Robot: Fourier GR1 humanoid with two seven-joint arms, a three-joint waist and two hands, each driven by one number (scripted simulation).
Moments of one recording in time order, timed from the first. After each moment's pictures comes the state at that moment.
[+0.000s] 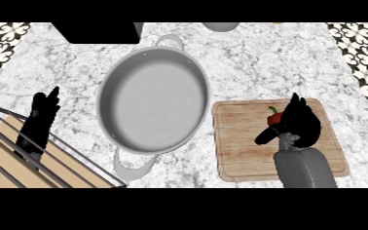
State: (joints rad) left arm -0.12 0.57 -0.23 -1.31 0.19 0.37 0.29; right arm -0.23 -0.01 0.02 -1.49 1.10 0.18 1.07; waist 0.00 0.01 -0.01
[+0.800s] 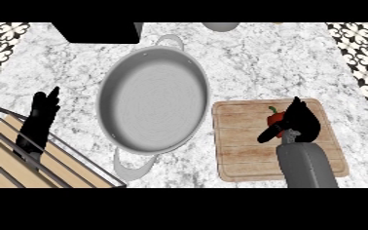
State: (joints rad) left arm -0.11 0.52 -0.16 -1.33 0.12 0.31 0.33; right arm -0.27 -0.02 -0.08 -1.33 1.08 0.13 1.01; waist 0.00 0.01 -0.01
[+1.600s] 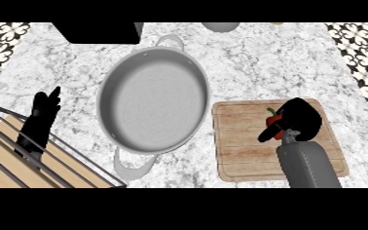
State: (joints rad) left arm -0.10 0.48 -0.11 -1.33 0.07 0.26 0.33; right arm -0.28 -0.07 -0.01 -1.28 1.17 0.05 0.95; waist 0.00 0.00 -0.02
